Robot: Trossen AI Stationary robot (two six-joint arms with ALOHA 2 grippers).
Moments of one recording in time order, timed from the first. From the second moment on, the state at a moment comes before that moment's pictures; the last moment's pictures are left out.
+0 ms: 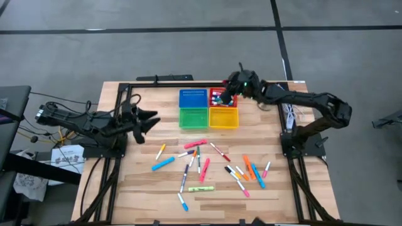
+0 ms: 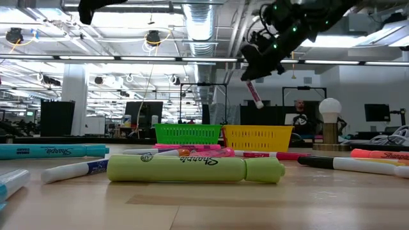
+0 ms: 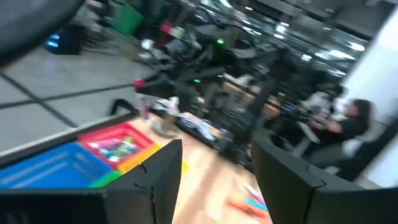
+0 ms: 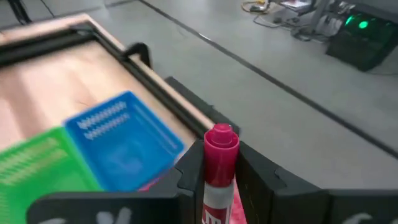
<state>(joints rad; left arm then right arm) -0.31 0.61 0.61 -0.01 -0.66 -0.40 -0.52 1.42 0.96 -0.03 0.20 -0.02</state>
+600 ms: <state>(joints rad) -0.18 0.73 0.61 0.02 -0.66 -0.45 -0.59 1.64 1.12 -0.24 -0.02 -0.29</state>
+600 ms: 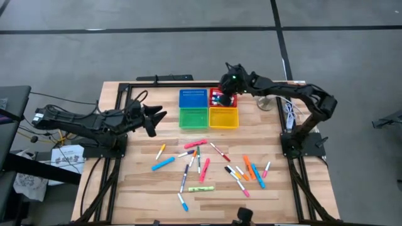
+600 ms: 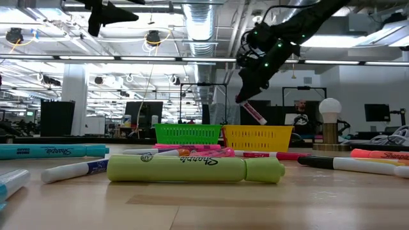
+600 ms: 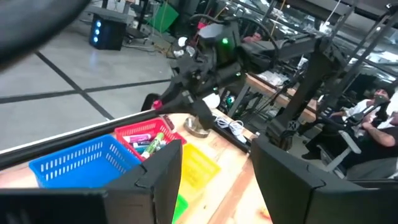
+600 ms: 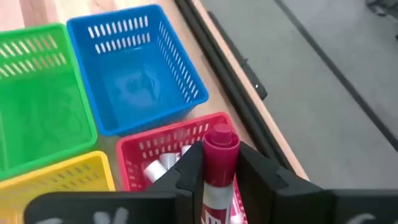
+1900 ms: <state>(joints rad) -0.18 0.69 0.61 0.02 -0.52 -0.45 -0.41 1.49 1.19 -0.37 0.10 -0.22</state>
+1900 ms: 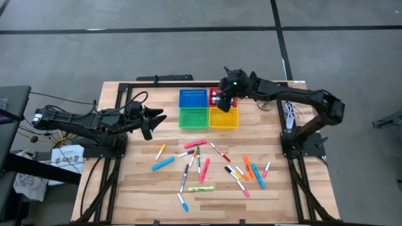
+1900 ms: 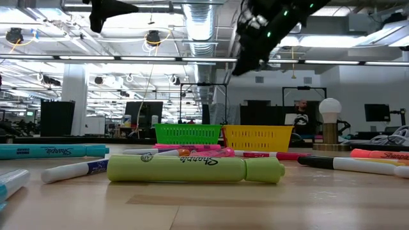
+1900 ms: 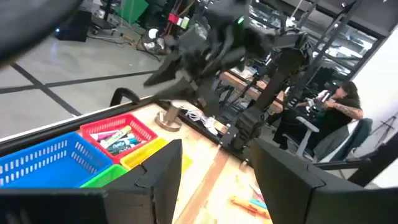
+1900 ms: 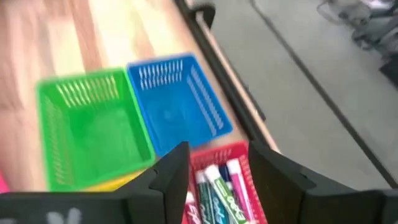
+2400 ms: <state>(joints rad) -0.18 0.69 0.61 0.02 -0.40 -0.44 -0.25 1.35 1.19 -0.69 0.11 0.14</state>
